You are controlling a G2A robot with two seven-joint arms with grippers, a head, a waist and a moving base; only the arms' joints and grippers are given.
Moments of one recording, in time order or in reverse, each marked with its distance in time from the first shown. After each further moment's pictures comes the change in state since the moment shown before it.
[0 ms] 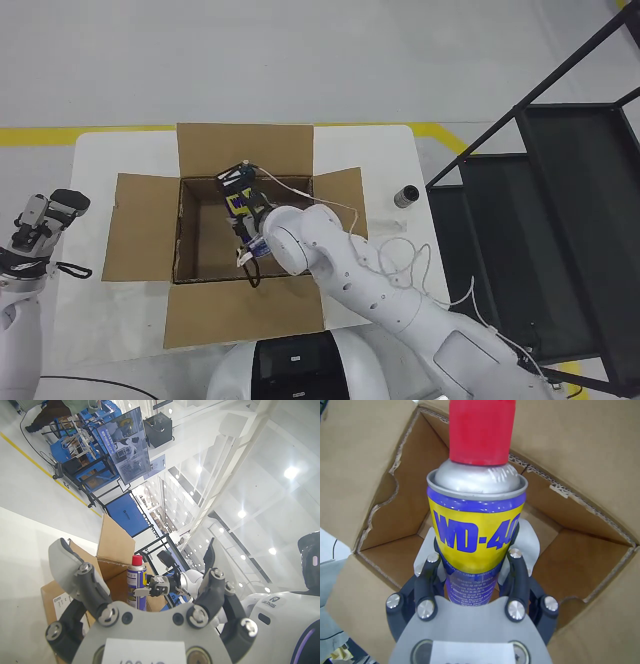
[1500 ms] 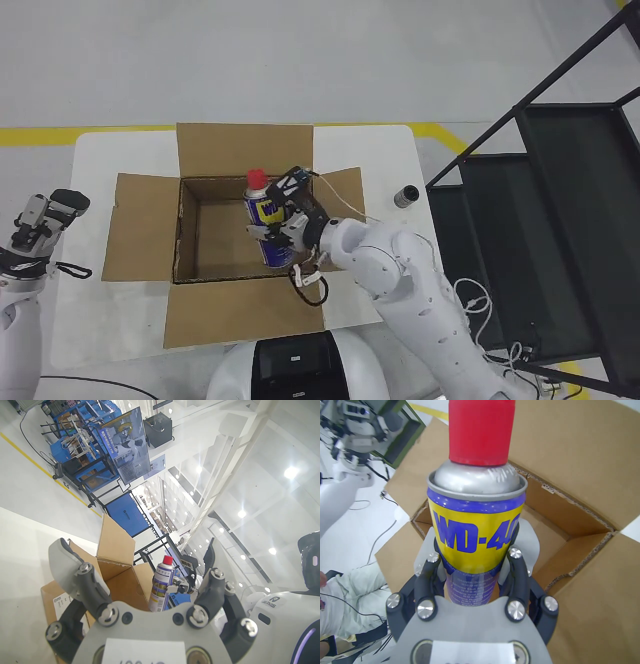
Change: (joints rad) left arm 0.000 0.000 0.000 0.000 0.000 0.000 0.000; right arm -0.386 0.104 0.389 -0.378 0.213 -0.442 -0.106
